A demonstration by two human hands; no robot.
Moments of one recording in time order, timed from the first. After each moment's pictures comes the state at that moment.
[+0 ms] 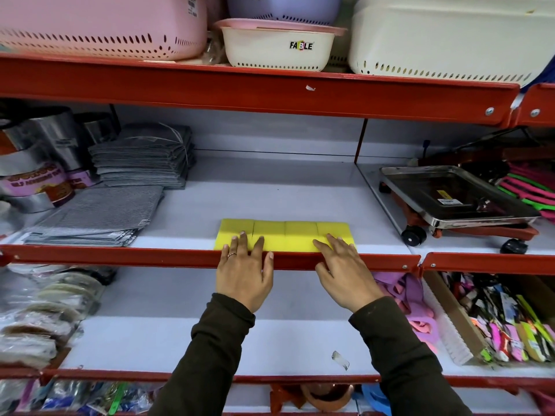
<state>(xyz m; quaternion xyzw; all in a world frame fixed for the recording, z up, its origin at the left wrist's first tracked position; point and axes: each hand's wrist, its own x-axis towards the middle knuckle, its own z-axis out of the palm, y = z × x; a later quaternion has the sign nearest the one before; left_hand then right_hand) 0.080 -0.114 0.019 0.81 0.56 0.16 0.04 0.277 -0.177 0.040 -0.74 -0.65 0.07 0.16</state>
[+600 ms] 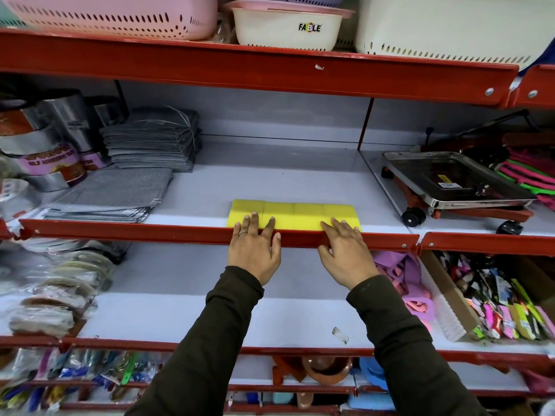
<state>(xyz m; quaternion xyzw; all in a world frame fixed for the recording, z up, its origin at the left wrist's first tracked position) 0.079 -0.121 0.012 0.83 0.53 0.16 0.05 0.265 -0.190 0.034 -0.77 -0.62 0.05 0.15</state>
